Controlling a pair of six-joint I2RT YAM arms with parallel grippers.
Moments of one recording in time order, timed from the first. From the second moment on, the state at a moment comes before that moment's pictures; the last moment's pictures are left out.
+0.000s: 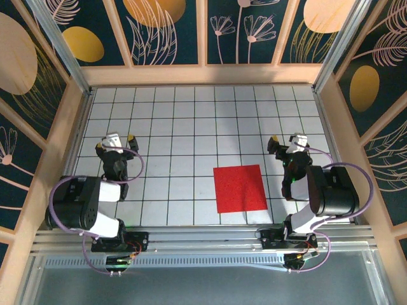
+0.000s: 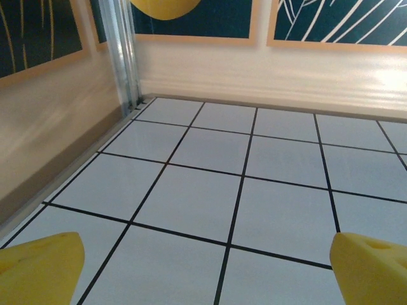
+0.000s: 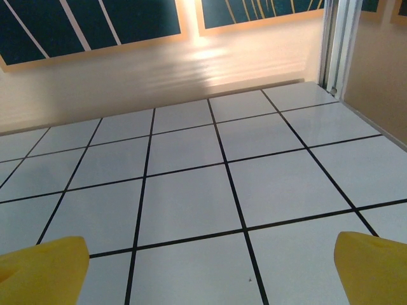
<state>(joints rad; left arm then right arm) -0.05 1.45 0.25 1.05 -0.27 -0.07 -0.03 1.52 0.19 1.20 0.03 0.13</state>
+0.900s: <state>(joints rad) -0.05 0.88 0.31 0.17 0.28 -0.85 0.07 1.03 0.64 -0.21 -0.40 0.52</state>
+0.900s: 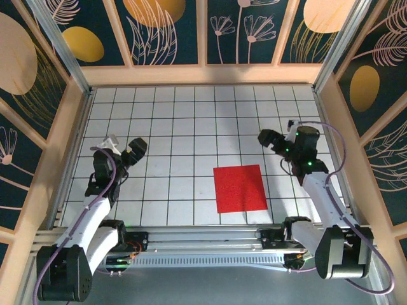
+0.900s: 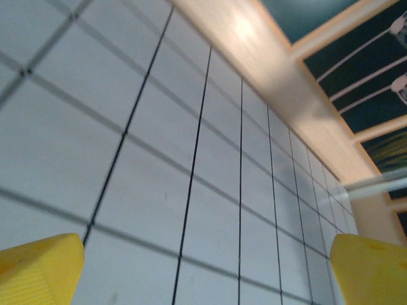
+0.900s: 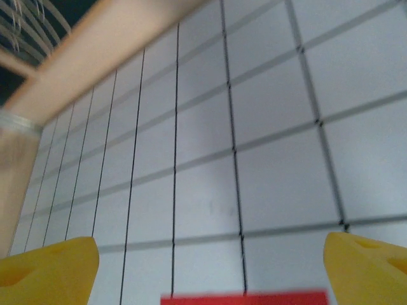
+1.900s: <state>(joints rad) -0.24 1.08 0.28 0.23 0.33 -0.96 0.45 1.42 0.62 -0.14 -0.40 0.60</state>
